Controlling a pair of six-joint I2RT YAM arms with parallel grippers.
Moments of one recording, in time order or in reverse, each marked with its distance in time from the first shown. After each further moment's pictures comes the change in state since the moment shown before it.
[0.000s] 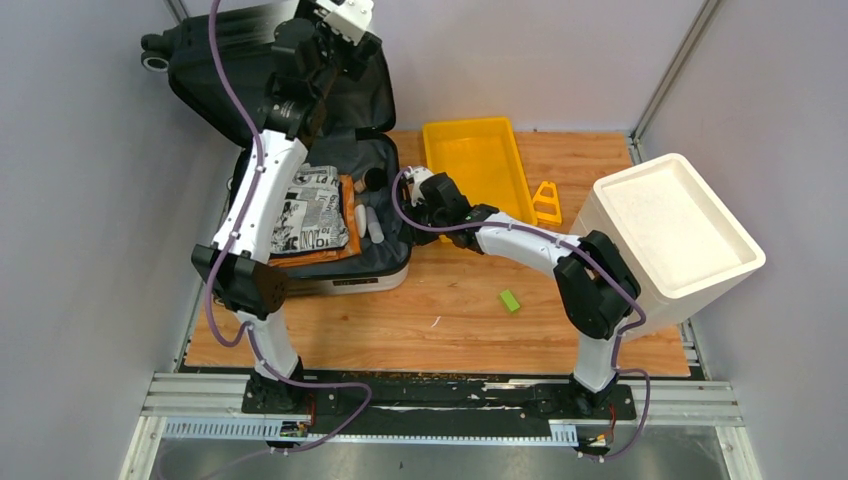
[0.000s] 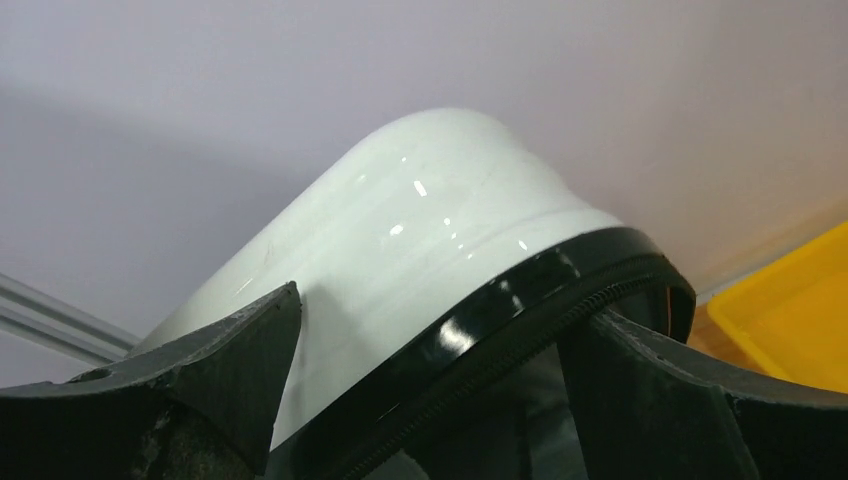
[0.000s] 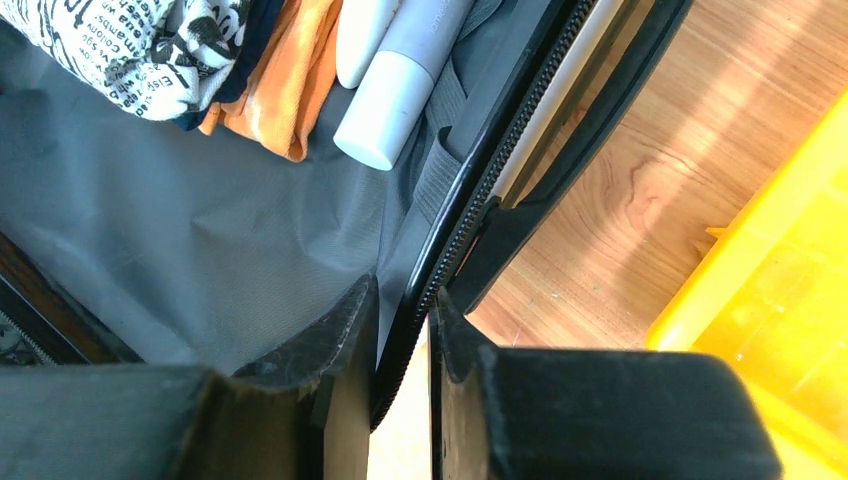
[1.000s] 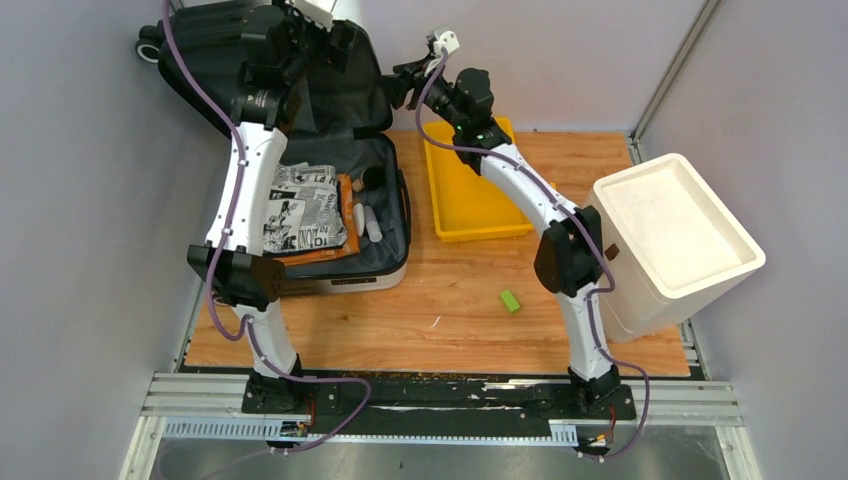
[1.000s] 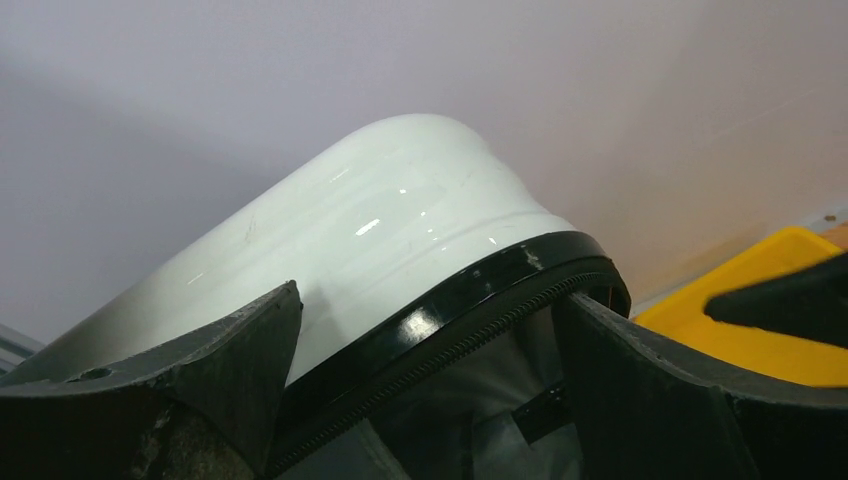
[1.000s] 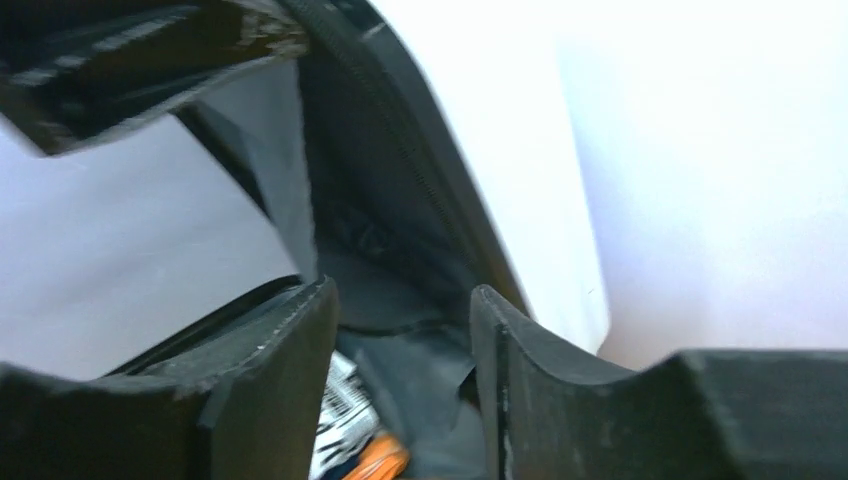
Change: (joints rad) left arm 0.110 0.081 0.196 -0.119 0.192 -0.218; right arm -0.213 0.303 0.782 0.431 -0.164 -0.087
